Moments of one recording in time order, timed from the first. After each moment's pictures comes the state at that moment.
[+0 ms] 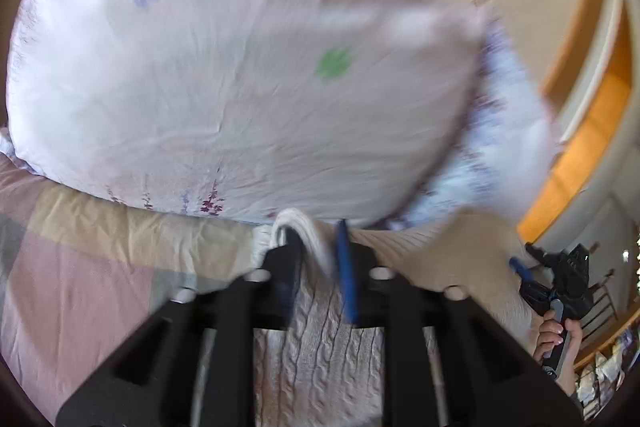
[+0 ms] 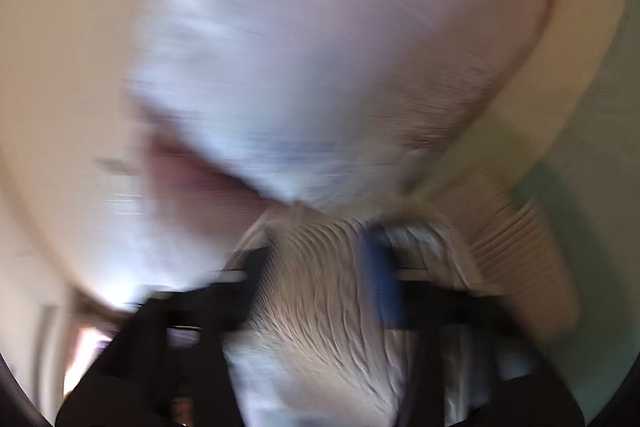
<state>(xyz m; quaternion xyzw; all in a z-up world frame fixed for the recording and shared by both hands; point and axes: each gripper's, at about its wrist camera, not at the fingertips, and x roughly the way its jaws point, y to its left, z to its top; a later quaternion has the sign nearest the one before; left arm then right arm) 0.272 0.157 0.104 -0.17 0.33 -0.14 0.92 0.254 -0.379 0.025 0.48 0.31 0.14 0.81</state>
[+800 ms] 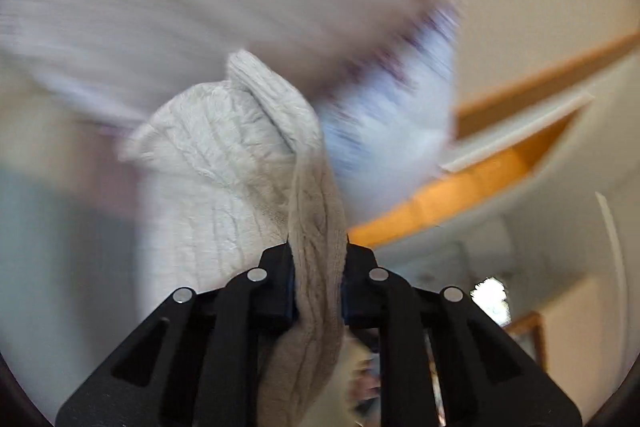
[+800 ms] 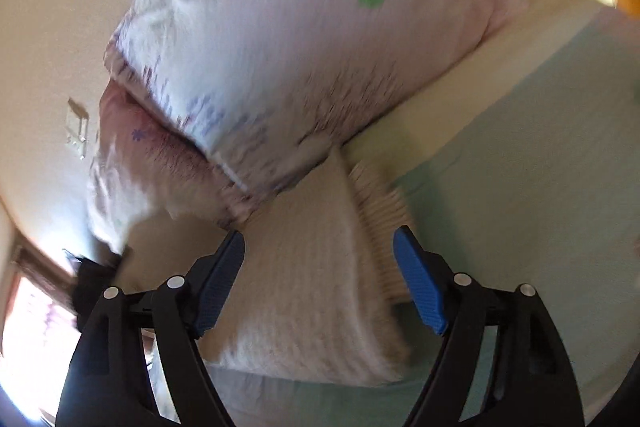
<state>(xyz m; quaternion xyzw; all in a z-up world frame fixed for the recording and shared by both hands) 0.297 0.030 0.076 -0.42 0.36 -0.38 0.74 0.183 -0.419 0.020 0.38 0.31 0.12 0.86</state>
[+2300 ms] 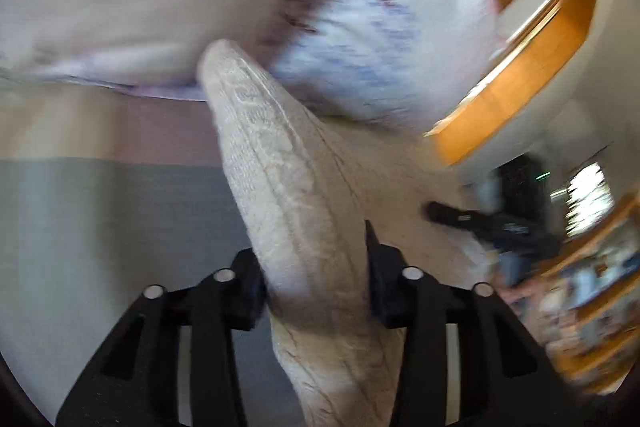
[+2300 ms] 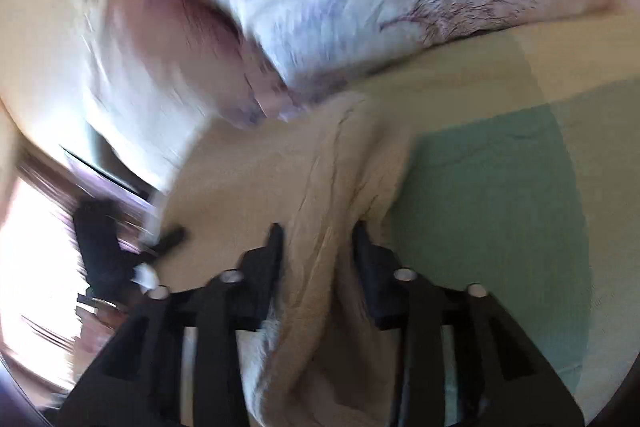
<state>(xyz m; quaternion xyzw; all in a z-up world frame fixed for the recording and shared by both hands) 0.239 0.024 0.020 -0.14 0.43 -0.31 0.84 0.225 -0.315 0.008 0.23 0.45 0.23 0.83</state>
